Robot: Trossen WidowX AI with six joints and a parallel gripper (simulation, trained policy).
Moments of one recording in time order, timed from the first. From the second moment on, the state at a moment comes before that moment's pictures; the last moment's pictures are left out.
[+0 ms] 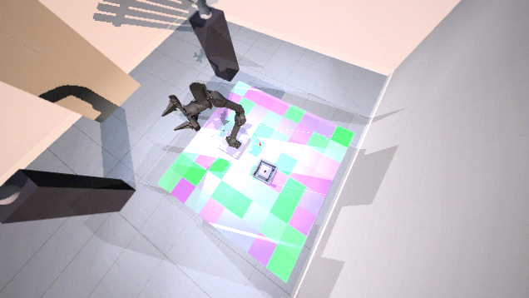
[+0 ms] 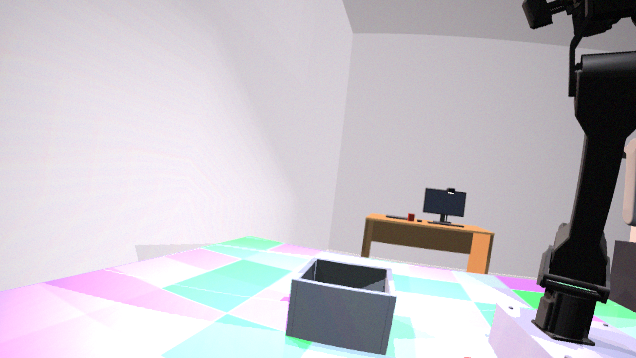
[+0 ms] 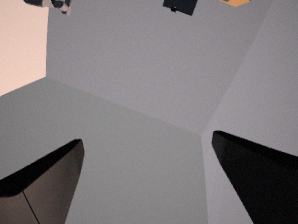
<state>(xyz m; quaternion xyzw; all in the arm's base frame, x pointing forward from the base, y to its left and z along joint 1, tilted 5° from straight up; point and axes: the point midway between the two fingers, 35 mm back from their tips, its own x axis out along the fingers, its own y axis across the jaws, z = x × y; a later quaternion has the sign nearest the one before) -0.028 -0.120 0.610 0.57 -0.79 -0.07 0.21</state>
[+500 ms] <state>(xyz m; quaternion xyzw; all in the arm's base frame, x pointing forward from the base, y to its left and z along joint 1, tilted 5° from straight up) -0.024 -0.169 0.535 0.66 -0.73 -0.14 0.10</state>
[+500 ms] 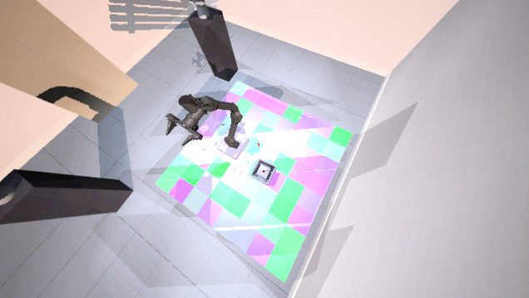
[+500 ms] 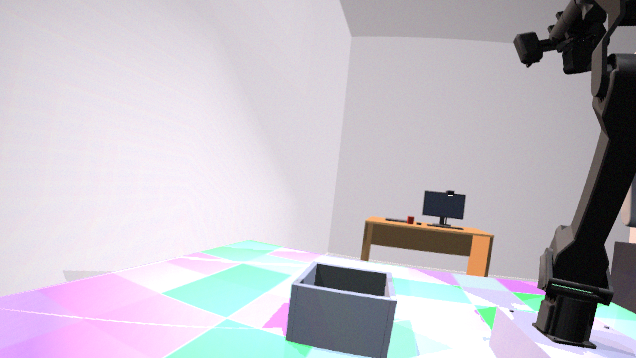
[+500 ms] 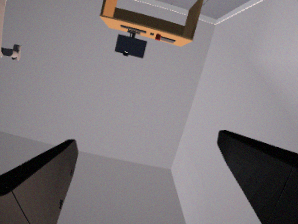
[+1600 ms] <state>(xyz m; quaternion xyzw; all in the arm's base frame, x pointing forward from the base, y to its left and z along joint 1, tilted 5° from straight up) 0.103 -0.186 0.333 0.82 -0.31 -0.47 0.11</state>
